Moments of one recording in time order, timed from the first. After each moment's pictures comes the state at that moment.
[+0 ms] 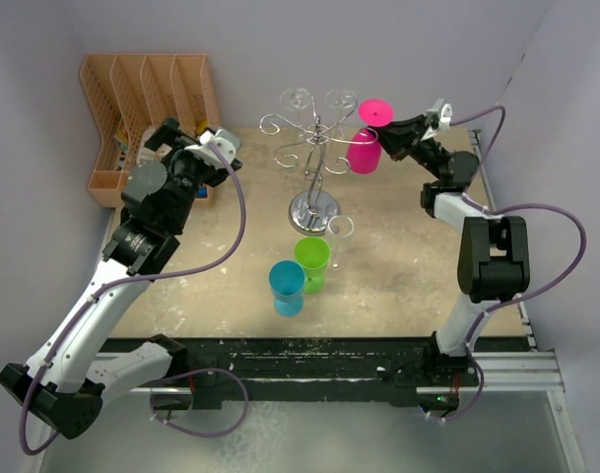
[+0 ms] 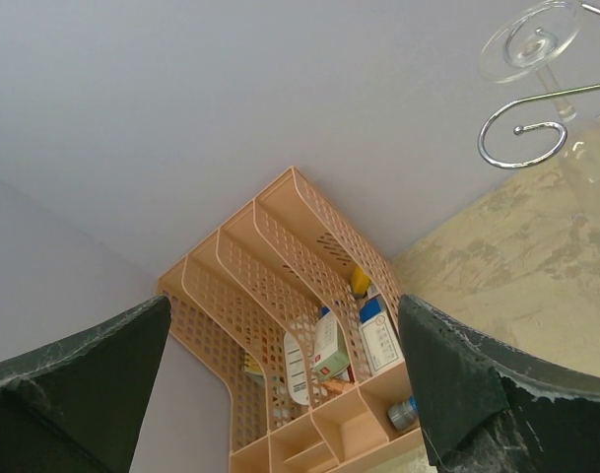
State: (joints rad) left arm -0.48 1.02 1.18 -0.04 -0.29 0.72; right arm 0.01 1.81 1.13 1.37 -0.89 0.51
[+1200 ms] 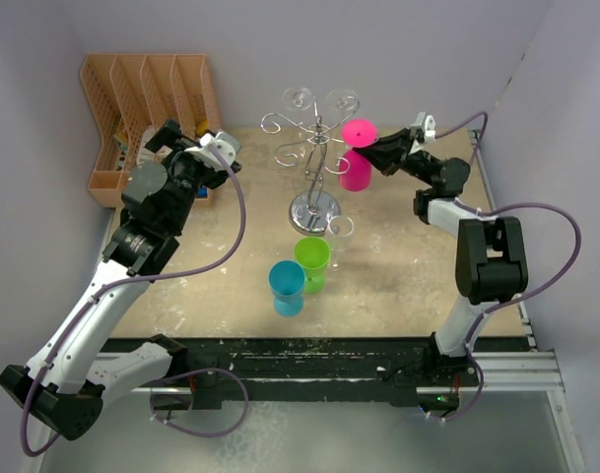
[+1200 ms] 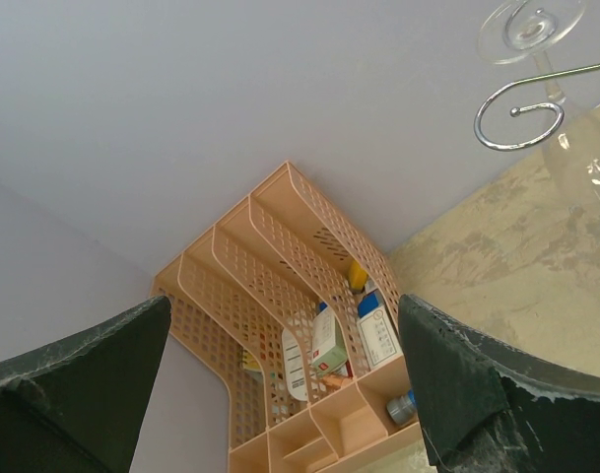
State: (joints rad) left arm -0.47 1.01 1.16 -0.04 -0.27 0.72; right arm 0.05 1.81 1.07 1.43 -1.03 0.52
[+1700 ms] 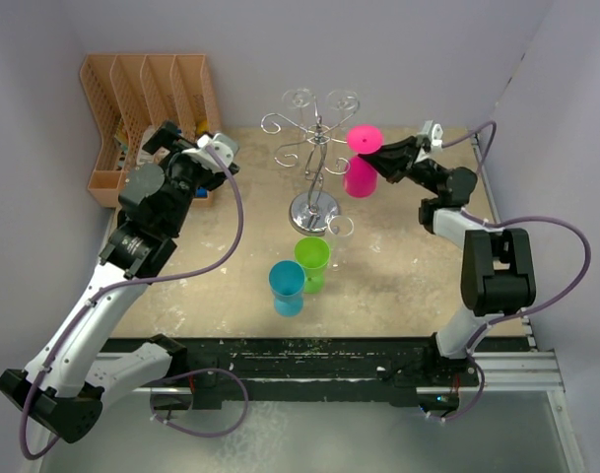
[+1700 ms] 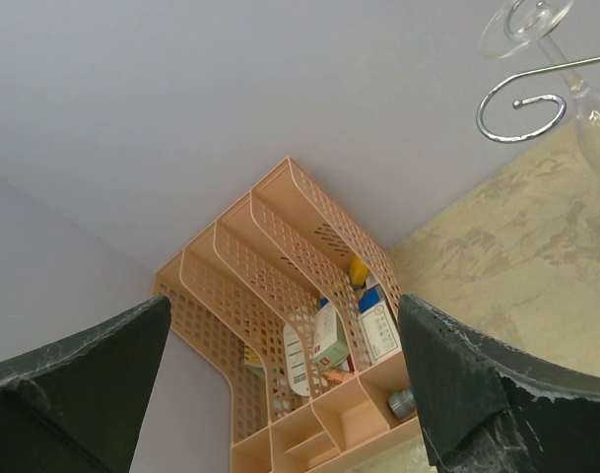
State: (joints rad) left arm -0.47 1.00 1.16 -0.06 -0.27 0.72; right arm 0.04 1.72 0.97 1.44 -1.03 0.50
